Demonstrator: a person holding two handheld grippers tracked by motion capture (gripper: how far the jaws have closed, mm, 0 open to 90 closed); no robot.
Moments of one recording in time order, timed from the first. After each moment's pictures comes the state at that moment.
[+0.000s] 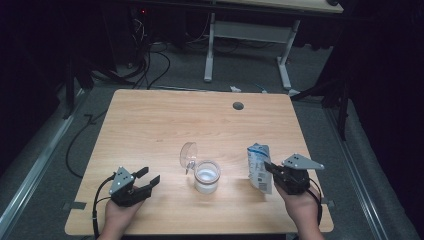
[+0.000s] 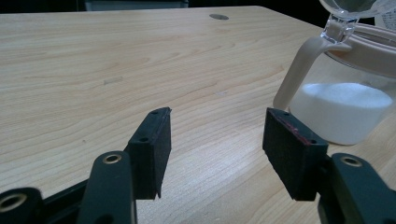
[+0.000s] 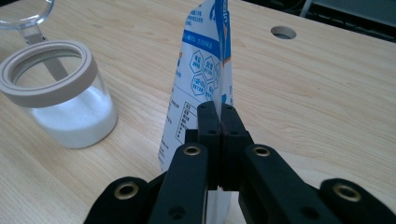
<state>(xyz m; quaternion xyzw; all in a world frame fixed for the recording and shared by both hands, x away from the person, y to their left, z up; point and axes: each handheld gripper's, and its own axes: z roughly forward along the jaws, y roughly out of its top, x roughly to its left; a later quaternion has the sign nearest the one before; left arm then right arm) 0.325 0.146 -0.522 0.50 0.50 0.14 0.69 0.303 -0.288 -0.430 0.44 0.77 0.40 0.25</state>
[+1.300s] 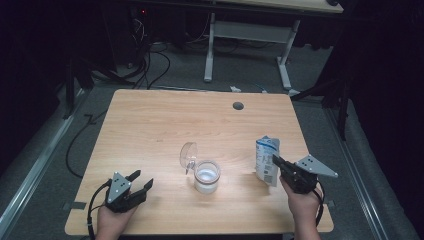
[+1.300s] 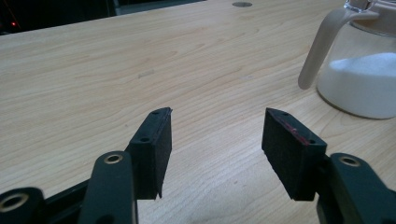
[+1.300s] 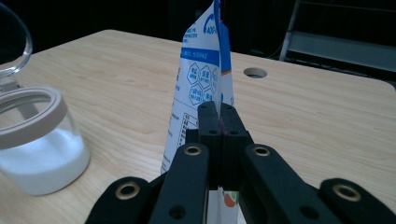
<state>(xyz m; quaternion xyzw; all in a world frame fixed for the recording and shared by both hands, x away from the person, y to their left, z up) 0.310 0.158 -0.526 0.53 0.49 0.21 0.66 0.308 -0.318 -0.449 0.44 0.70 0.48 0.30</state>
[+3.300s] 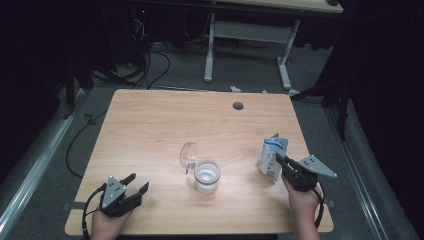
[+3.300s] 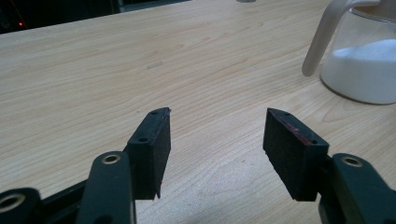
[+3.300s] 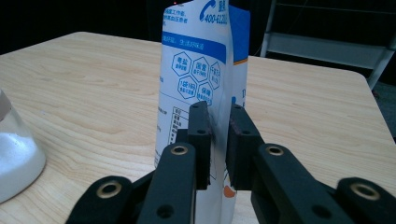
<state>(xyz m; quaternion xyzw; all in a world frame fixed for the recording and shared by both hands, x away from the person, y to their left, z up) 0.302 0.167 -0.530 0.53 0.49 0.22 0.66 0.319 -0.331 -0.472 0.46 0.67 0.48 0.32</state>
